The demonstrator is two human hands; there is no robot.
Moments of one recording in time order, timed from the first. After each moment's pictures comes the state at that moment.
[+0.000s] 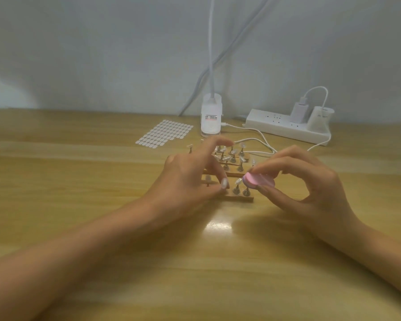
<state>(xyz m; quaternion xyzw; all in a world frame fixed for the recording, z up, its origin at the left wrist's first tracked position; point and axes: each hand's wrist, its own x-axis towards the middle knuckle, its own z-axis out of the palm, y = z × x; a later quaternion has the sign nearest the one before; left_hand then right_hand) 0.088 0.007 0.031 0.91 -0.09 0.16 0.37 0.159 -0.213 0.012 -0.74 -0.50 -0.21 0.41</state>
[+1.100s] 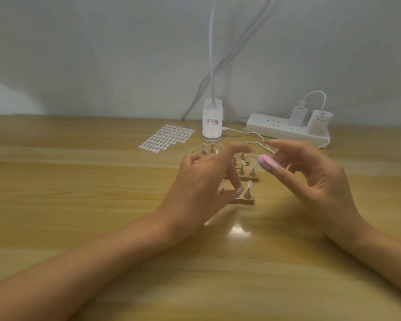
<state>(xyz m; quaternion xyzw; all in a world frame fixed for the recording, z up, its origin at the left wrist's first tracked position) 0.082 -0.013 0.030 0.91 -0.15 0.26 0.29 0.164 -0.214 0.012 -0.72 -0.38 -0.15 0.56</state>
